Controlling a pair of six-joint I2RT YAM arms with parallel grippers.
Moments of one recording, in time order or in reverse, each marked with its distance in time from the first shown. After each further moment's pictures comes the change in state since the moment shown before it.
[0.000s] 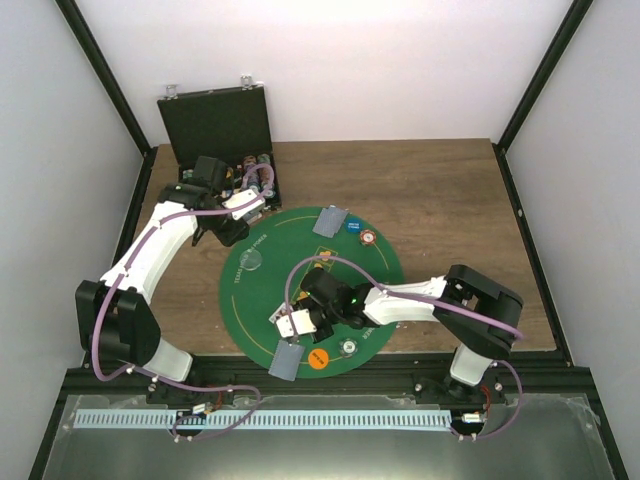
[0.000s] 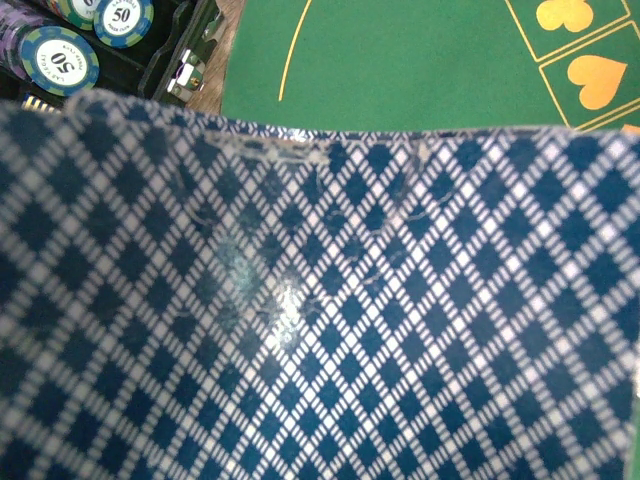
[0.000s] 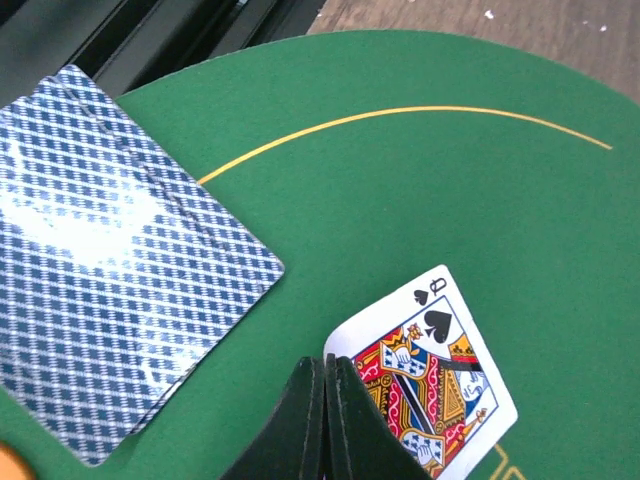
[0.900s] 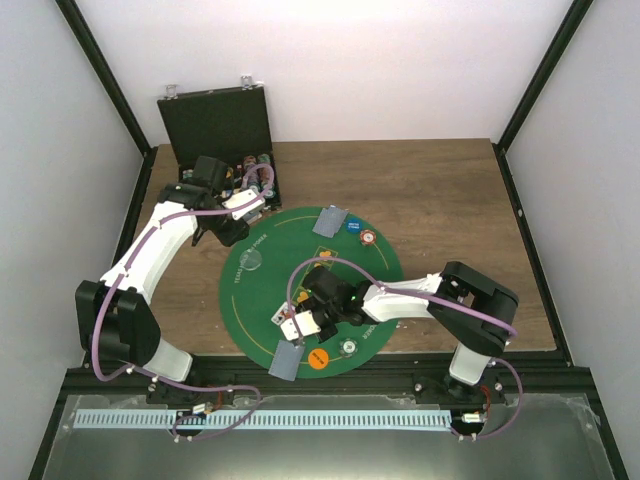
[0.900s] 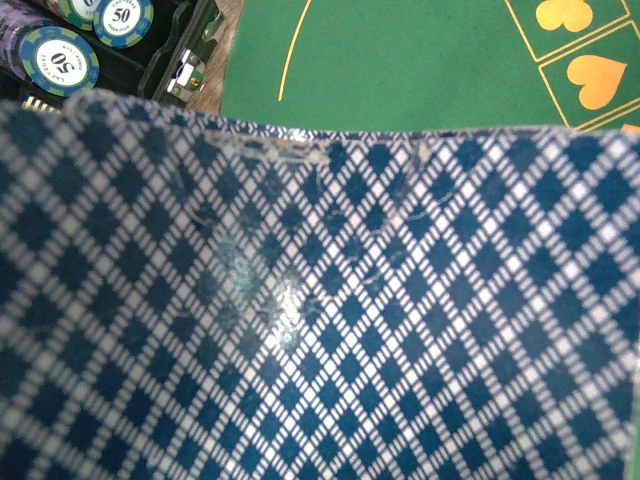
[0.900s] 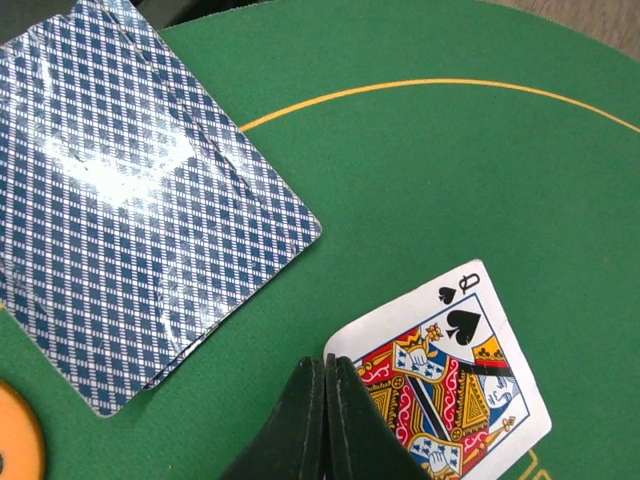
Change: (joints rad) left arm 0.000 -0.001 0.000 0.000 0.000 0.001; right arm -0.033 0.029 0.003 -0.050 -0.044 -0.114
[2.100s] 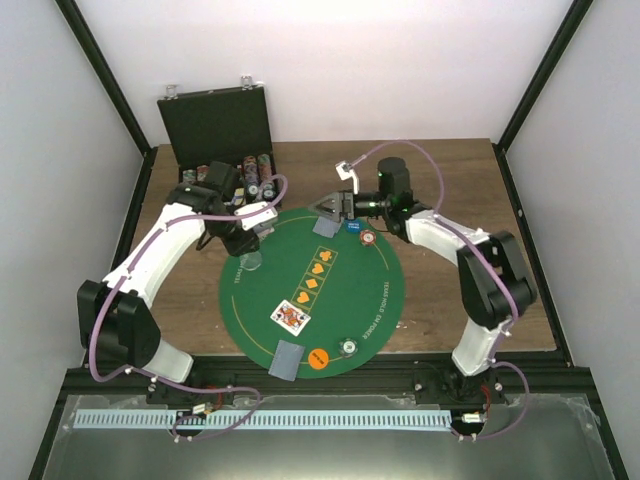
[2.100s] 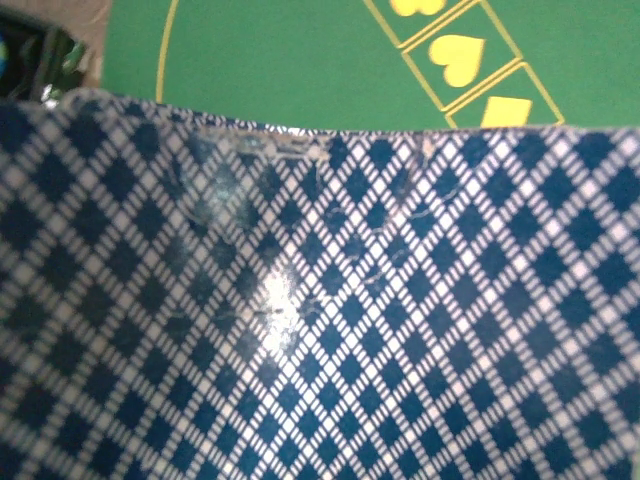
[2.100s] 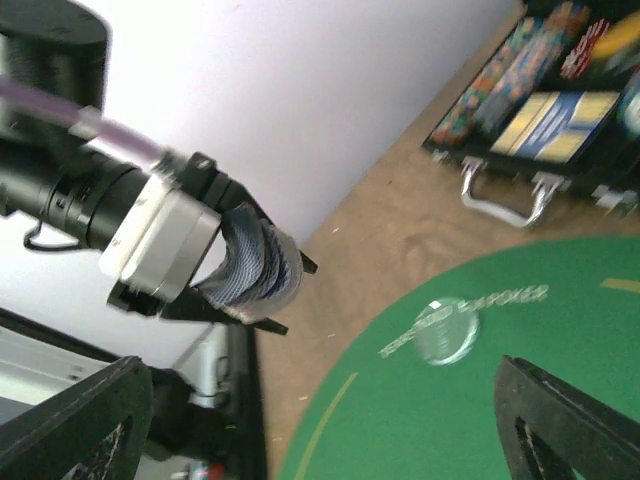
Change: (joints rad) left arm -0.057 -0.002 0.005 -0.082 0.068 0.065; right arm -0.643 -0.010 0.314 0.320 -0.607 1.510
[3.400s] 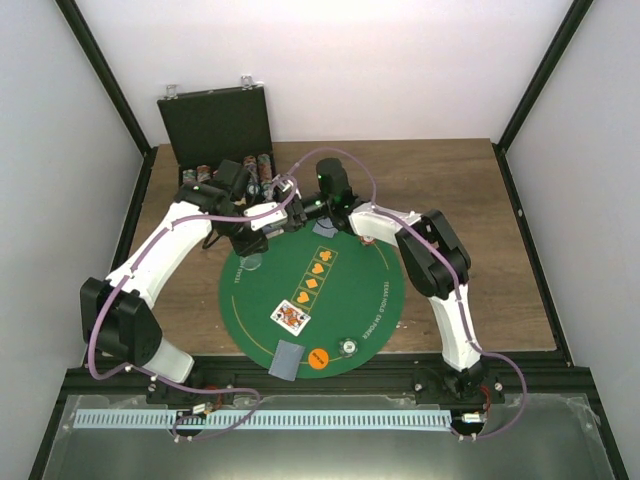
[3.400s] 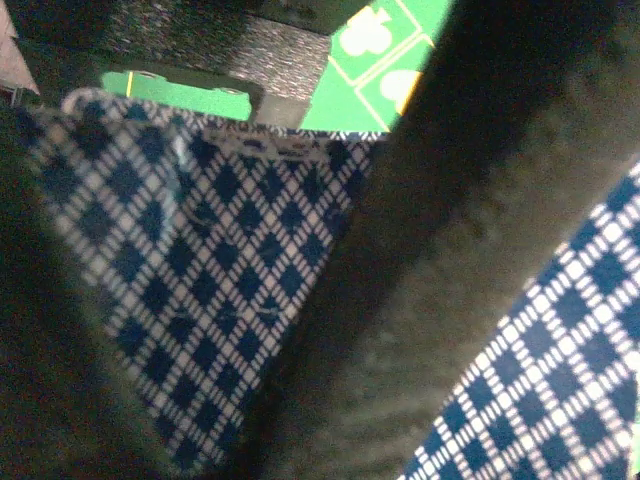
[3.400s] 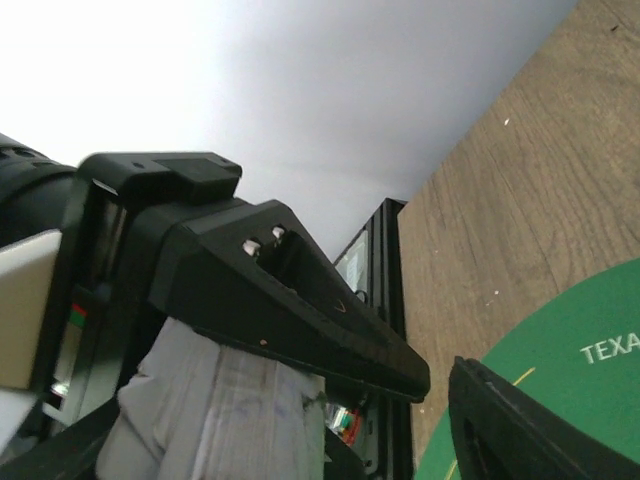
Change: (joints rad) left arm -0.083 0.016 0.044 -0.036 0.028 0.002; right arm 0.208 0.465 0.418 0.149 -0.298 0.423
